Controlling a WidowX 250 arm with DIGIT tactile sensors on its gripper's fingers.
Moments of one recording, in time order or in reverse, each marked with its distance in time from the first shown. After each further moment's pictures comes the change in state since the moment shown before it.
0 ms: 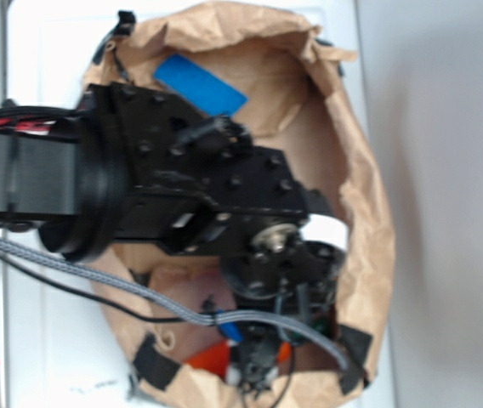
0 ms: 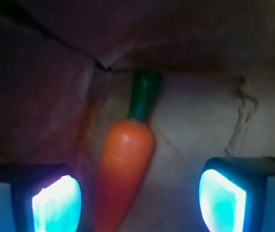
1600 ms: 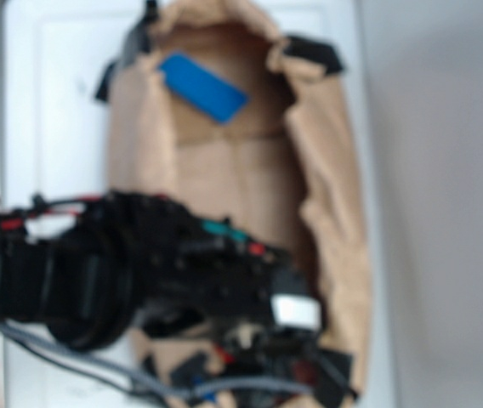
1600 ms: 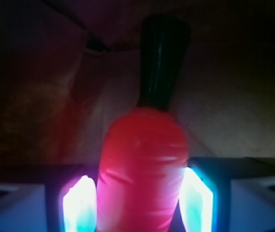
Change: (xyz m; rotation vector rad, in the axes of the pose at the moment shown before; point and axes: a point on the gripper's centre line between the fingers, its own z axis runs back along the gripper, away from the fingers) arm -0.005 -0.022 -0.042 0.044 -0.020 0.036
